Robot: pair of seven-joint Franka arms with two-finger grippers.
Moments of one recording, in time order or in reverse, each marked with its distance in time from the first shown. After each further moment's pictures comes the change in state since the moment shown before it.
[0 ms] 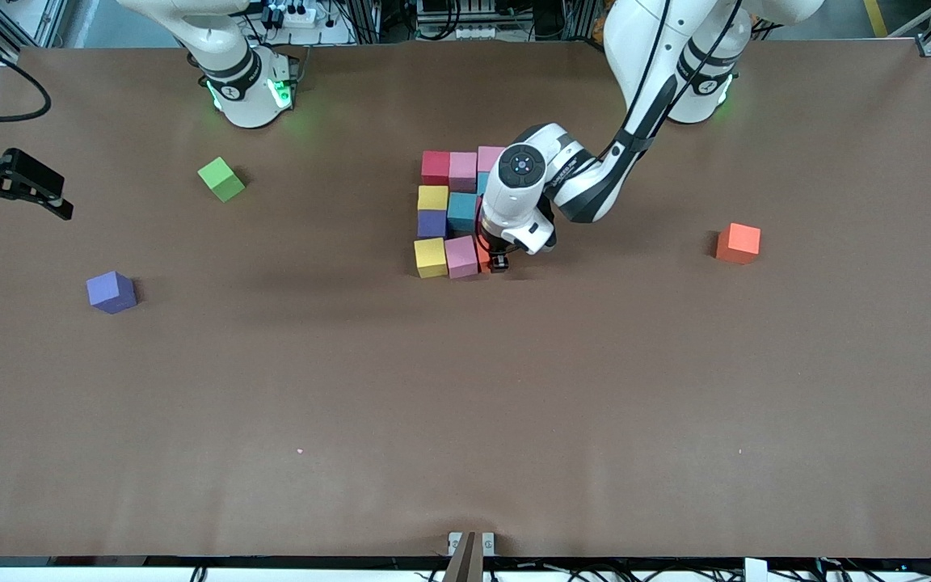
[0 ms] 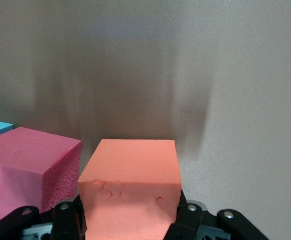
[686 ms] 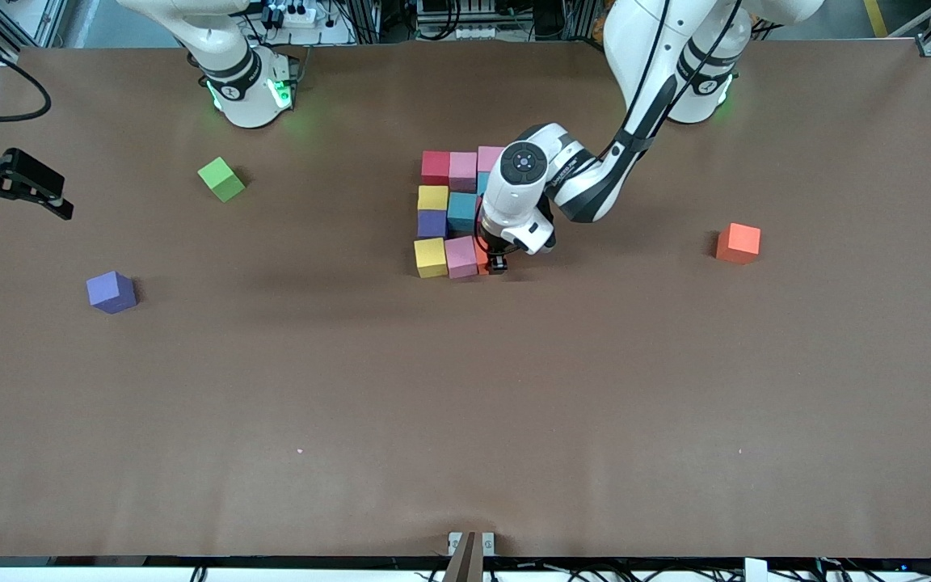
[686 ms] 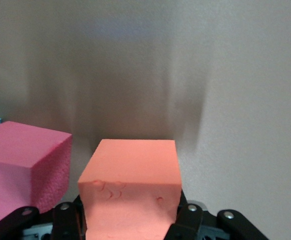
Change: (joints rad) left arm 0.000 0.004 0.003 -0.002 0.011 0.053 0.000; right arm 0.000 0.000 0.000 0.000 0.000 0.000 0.000
